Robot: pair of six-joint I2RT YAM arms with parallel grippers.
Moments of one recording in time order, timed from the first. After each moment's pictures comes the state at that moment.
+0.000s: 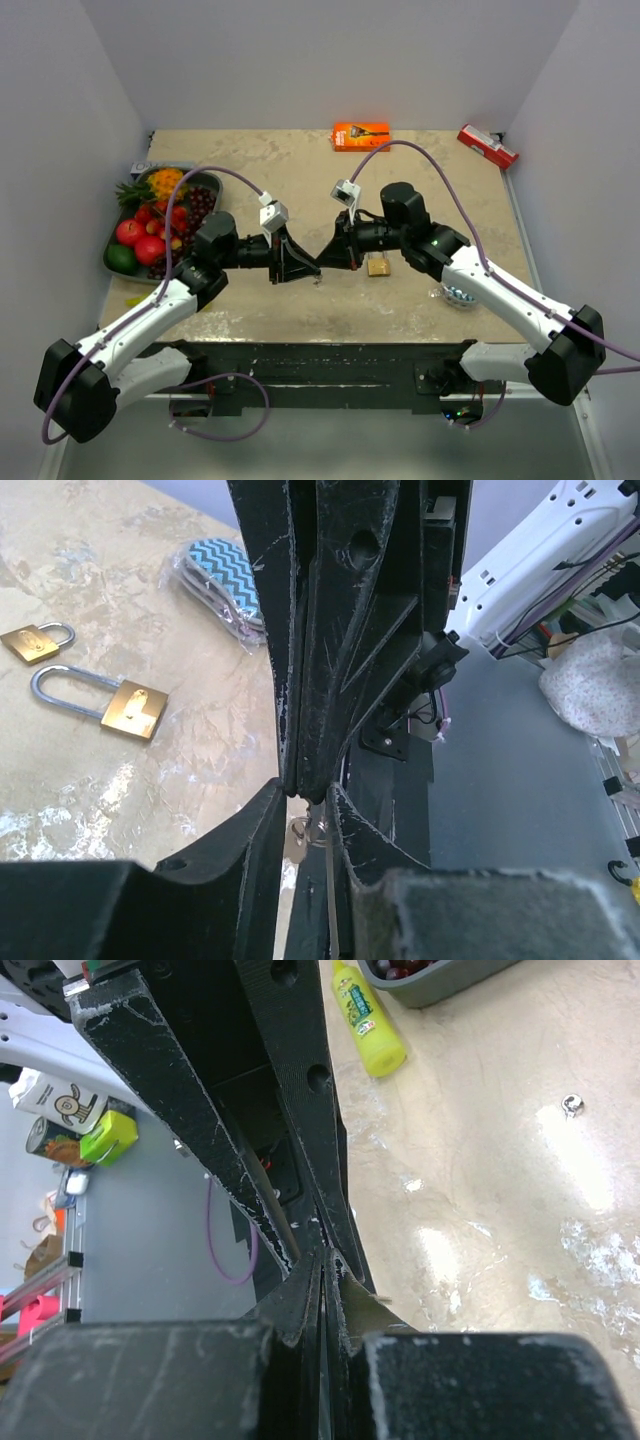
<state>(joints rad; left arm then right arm) -0.57 1.02 0.66 0.24 0.89 -0.34 0.71 1.24 1.05 -0.23 -0.73 0.31</state>
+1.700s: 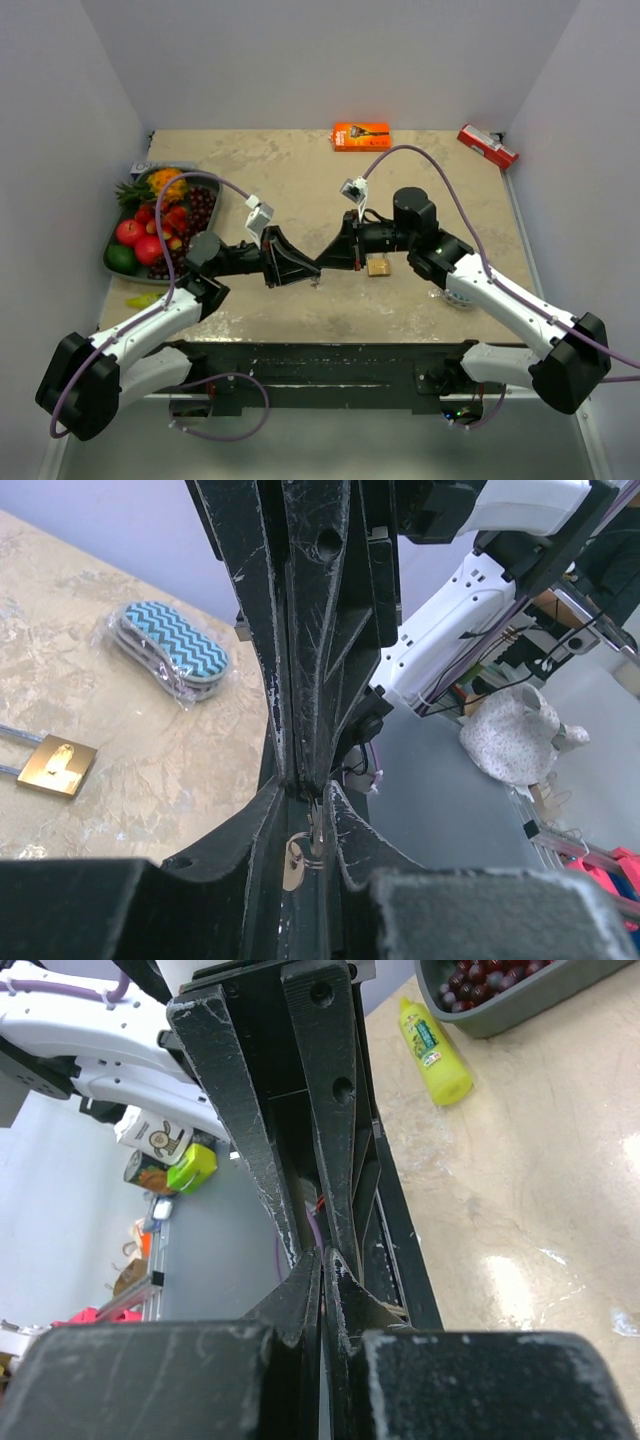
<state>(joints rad) -0.55 1.04 0.48 0.77 0.95 -0.71 0.67 1.19 0.95 0.00 -0.83 0.54</state>
